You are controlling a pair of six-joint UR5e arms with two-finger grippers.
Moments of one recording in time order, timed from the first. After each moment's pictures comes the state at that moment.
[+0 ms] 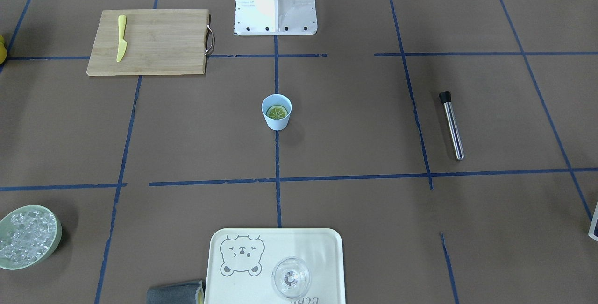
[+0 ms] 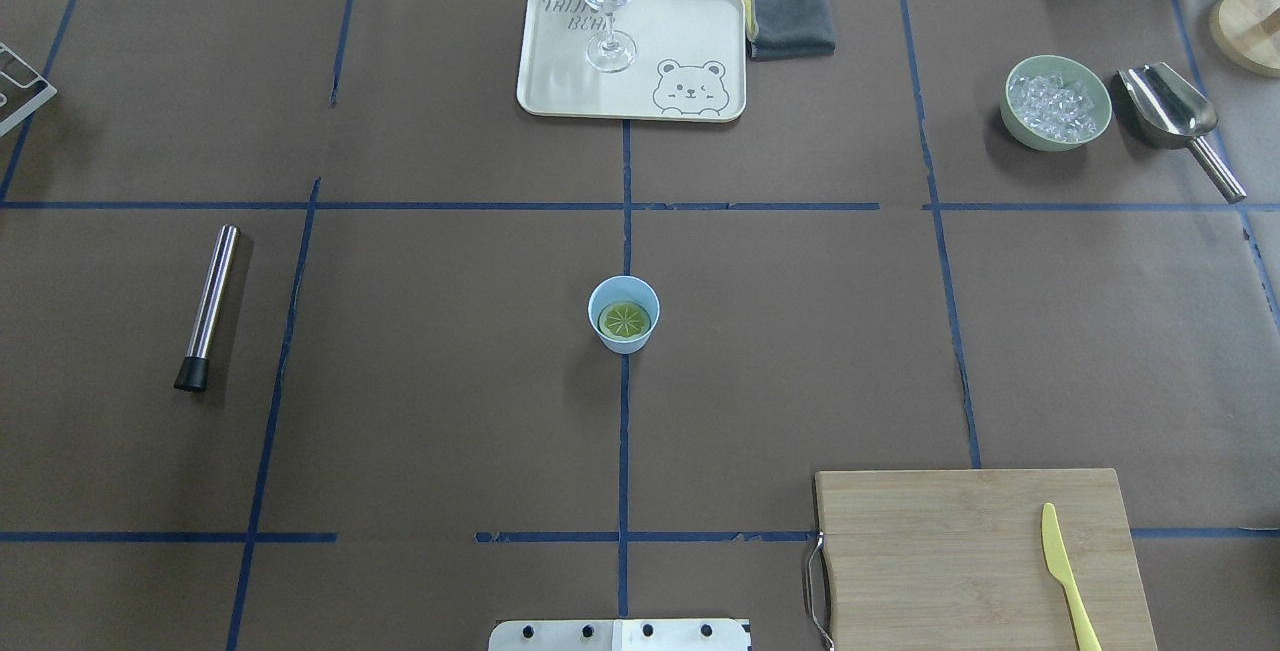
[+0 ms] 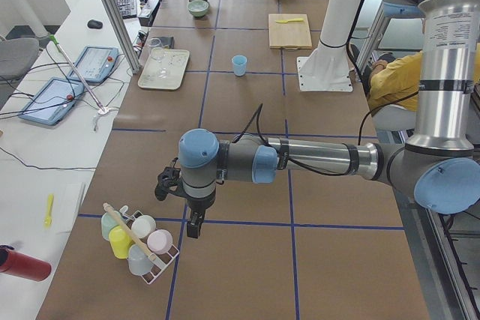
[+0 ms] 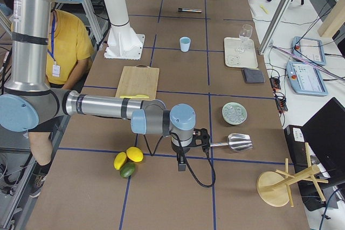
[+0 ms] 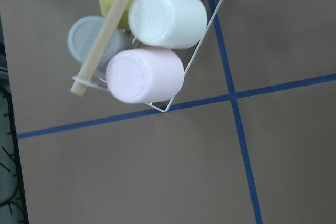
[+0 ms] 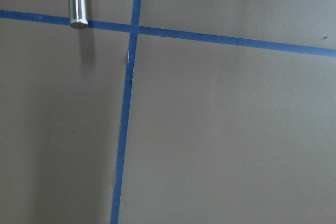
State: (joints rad) left arm -1.66 -1.54 -1.66 -1.57 -2.27 0.15; right arm 1.58 -1.72 1.67 -1.49 2.26 -0.08
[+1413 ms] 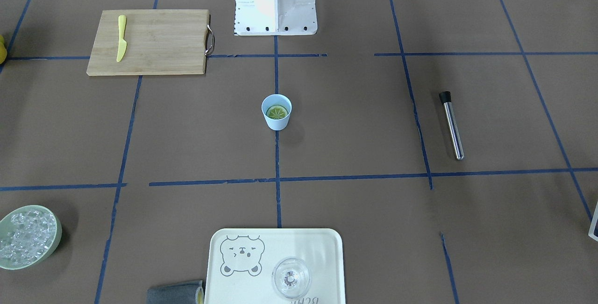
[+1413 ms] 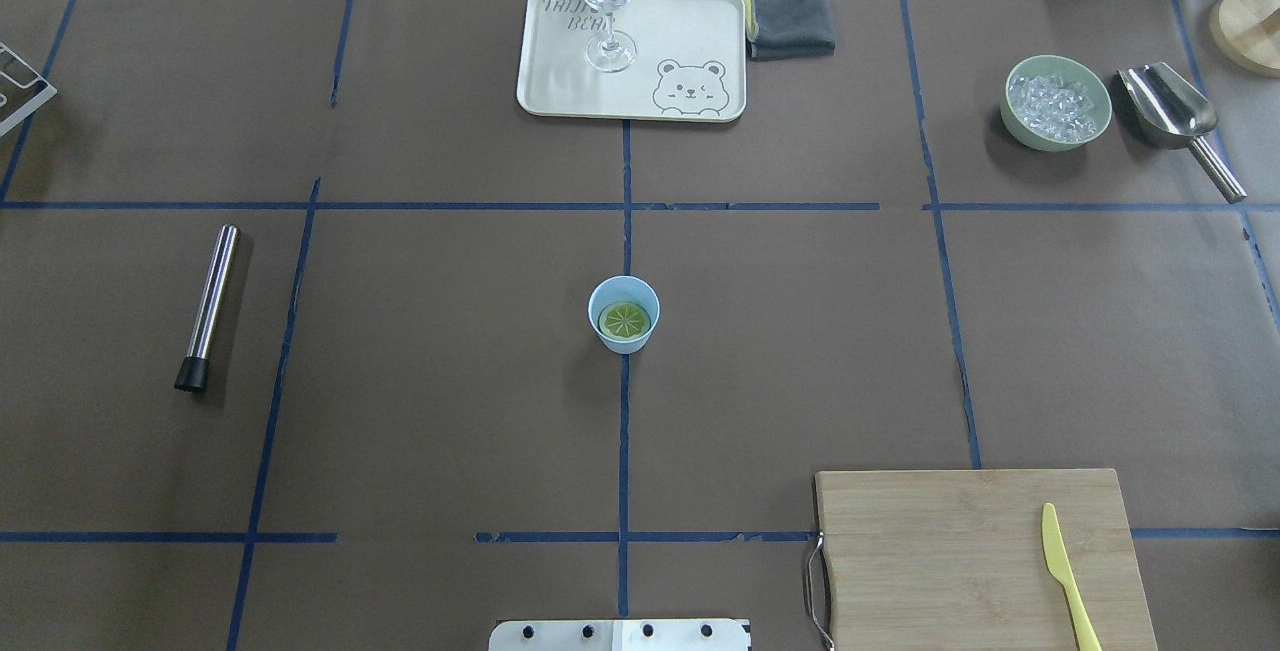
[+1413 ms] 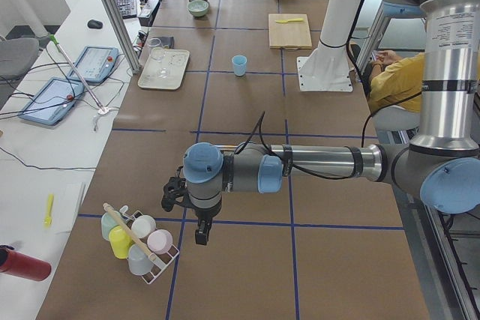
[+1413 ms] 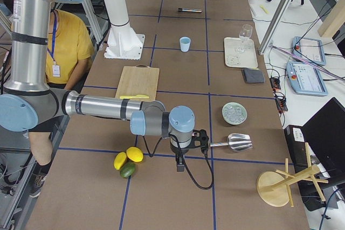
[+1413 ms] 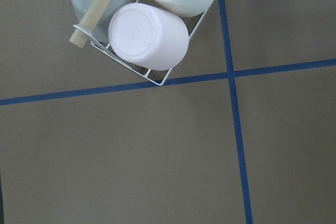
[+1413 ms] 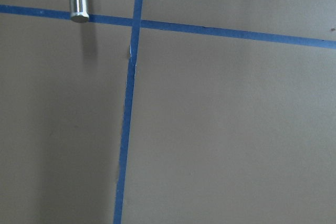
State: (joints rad) left arm -1.66 -1.53 -1.63 -1.58 -2.30 0.16; right arm 1.57 -1.73 1.66 -1.49 2.29 -0.08
